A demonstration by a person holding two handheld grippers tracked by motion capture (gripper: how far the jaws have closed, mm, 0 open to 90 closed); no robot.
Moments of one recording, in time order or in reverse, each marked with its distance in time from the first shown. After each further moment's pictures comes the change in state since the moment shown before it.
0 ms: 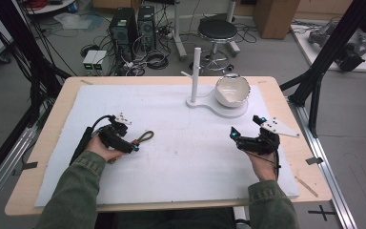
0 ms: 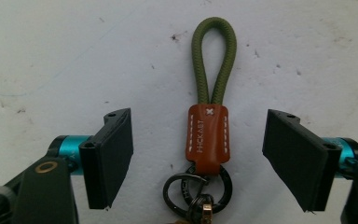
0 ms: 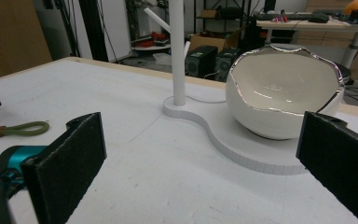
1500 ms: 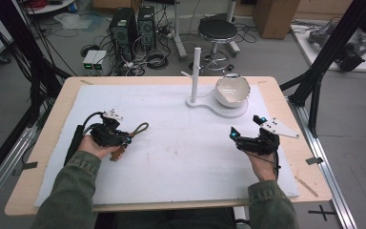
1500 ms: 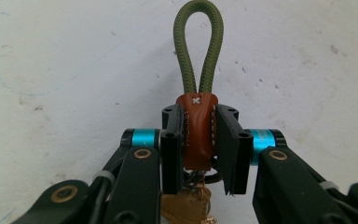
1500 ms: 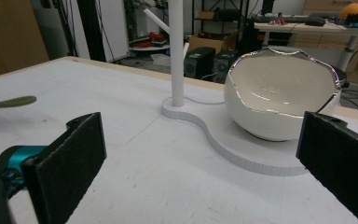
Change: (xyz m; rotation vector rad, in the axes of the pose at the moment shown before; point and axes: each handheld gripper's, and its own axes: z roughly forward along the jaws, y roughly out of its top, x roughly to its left) left arm 0.016 -0.004 -0.028 -0.092 -0.070 -0.080; right arm 0.002 0.000 -0.001 -0.006 -0.013 -0.014
